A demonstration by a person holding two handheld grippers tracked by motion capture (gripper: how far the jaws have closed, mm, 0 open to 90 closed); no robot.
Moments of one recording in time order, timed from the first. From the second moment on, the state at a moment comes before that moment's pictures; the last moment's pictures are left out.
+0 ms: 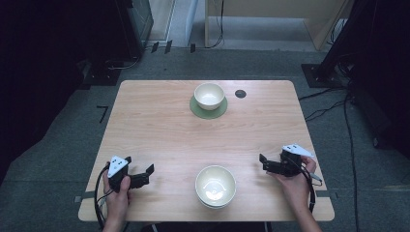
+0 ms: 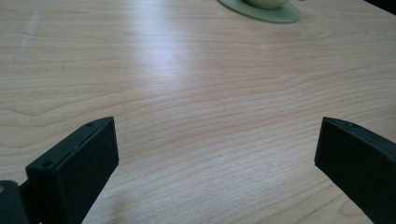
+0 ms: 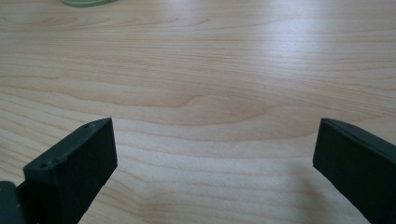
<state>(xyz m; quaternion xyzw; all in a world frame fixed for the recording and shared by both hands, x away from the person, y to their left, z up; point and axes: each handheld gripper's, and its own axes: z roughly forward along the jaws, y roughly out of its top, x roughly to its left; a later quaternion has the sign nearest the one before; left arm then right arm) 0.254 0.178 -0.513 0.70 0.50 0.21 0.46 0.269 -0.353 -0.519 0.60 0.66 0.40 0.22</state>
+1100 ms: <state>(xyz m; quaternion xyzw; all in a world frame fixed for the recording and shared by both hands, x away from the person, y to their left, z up) 0.253 0.177 -0.513 0.70 0.50 0.22 0.46 0.230 -0.395 -0.523 0.62 0.65 0.37 0.24</state>
